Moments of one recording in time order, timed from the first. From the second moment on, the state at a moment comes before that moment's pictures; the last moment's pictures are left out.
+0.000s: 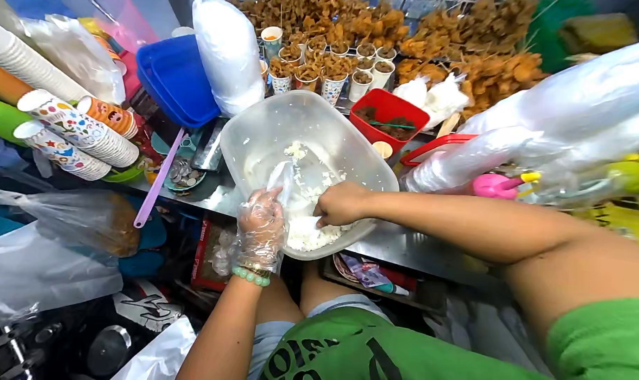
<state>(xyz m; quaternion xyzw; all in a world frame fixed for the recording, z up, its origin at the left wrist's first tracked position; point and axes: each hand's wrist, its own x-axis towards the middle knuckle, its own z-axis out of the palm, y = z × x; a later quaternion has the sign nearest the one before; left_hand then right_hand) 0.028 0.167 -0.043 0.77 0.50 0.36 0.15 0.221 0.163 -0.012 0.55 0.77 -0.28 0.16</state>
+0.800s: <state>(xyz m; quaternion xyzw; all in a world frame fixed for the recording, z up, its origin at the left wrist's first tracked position) 0.045 0.181 -0.001 0.78 0.57 0.14 0.24 0.314 0.140 0.052 0.61 0.67 -0.42 -0.08</state>
